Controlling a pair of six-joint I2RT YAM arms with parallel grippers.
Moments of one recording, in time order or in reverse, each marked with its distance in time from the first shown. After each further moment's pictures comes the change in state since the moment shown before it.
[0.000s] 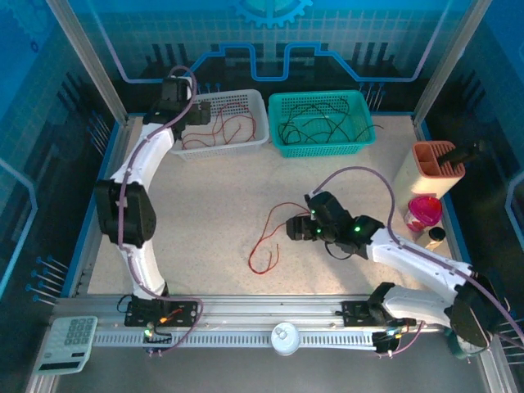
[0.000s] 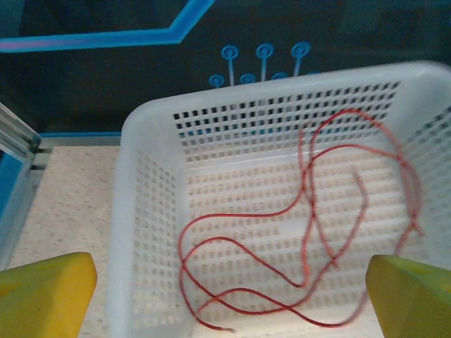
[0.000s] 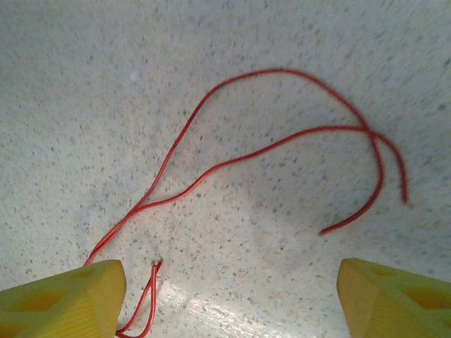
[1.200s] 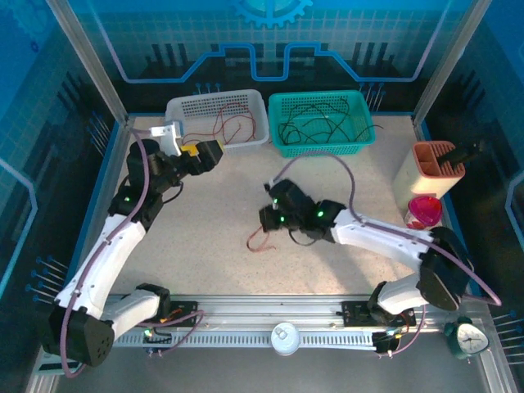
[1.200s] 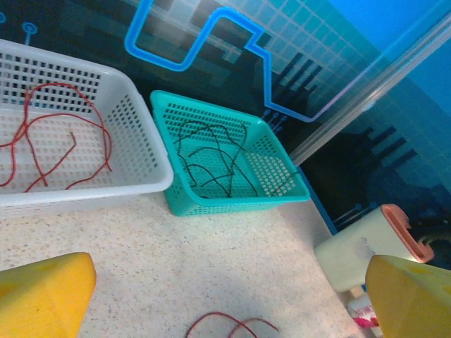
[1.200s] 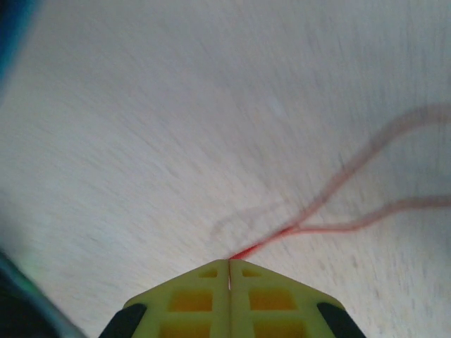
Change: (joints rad) left arm -0.108 -0.840 -0.783 0.325 0.513 -0.459; right arm 0.126 0.266 0.354 0.079 -0.042 0.006
